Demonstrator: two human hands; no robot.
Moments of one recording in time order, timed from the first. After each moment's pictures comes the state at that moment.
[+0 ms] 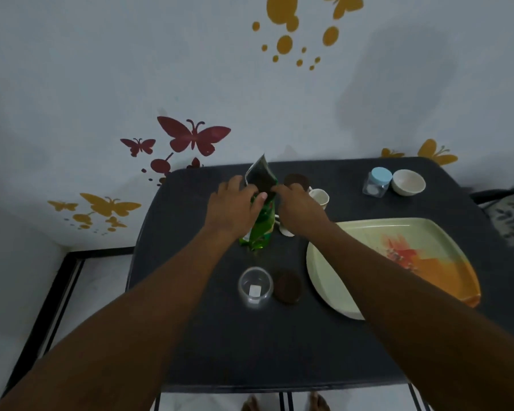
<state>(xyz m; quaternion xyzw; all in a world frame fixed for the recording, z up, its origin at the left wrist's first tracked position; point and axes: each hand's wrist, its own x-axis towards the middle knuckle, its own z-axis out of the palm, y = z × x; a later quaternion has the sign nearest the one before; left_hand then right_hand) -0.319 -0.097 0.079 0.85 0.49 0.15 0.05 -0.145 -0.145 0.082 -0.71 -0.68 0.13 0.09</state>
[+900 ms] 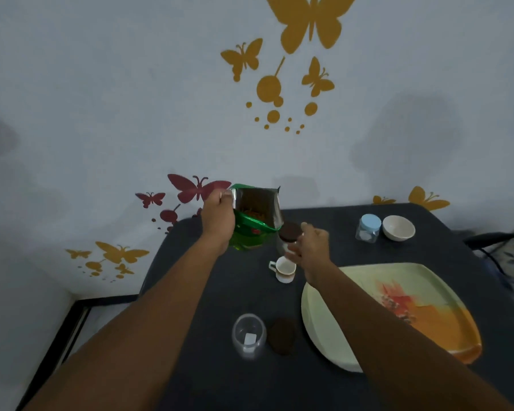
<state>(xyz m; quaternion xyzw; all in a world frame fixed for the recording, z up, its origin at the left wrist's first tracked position) -0.286 -0.093 0.184 0.54 0.55 0.46 0.43 -0.119 -0.162 0.112 -0.63 -0.10 0.48 0.60</state>
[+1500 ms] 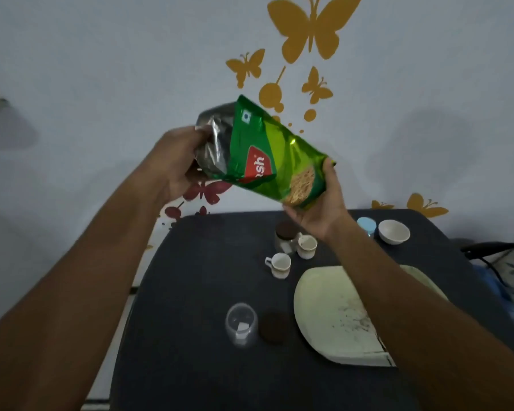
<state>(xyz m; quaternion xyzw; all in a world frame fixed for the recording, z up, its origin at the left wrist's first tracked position) -0.329 -0.138 0.339 0.55 0.44 0.45 0.54 -0.079 -0.170 0.210 -0.35 -0.16 0.67 0.63</state>
